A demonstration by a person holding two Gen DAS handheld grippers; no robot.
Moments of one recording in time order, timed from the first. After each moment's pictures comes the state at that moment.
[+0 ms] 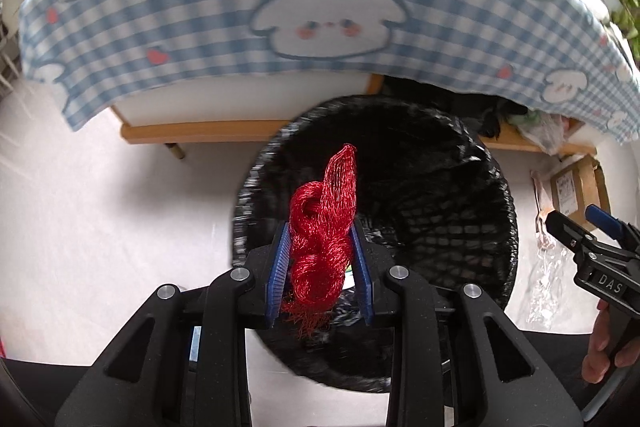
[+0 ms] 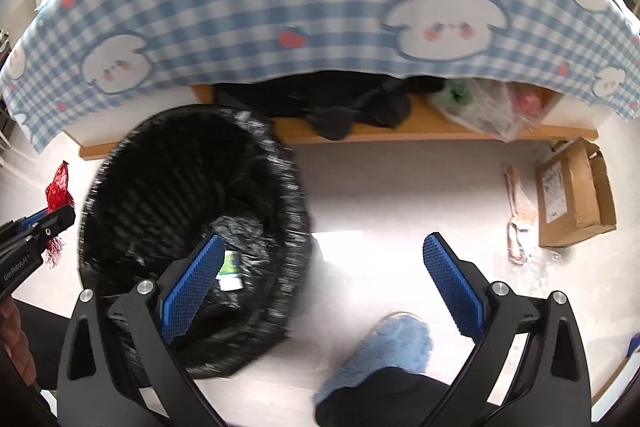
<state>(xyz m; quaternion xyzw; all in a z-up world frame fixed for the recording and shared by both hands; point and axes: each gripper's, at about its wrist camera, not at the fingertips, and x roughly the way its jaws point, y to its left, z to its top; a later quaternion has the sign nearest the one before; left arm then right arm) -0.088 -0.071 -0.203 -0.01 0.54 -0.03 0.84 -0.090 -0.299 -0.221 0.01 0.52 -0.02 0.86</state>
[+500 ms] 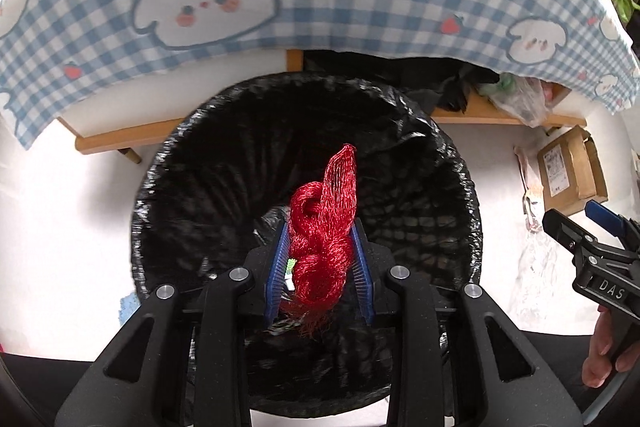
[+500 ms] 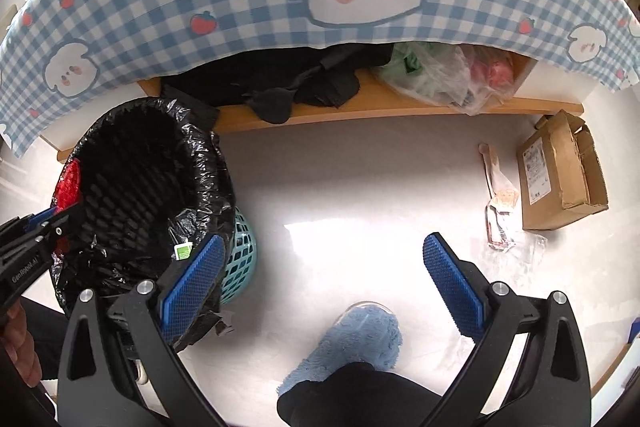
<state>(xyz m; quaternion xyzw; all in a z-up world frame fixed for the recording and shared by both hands) -0.078 -0.143 -0.230 0.01 0.55 -0.07 0.83 -0.099 -0.360 -0.238 0.02 0.53 -0.05 0.85</state>
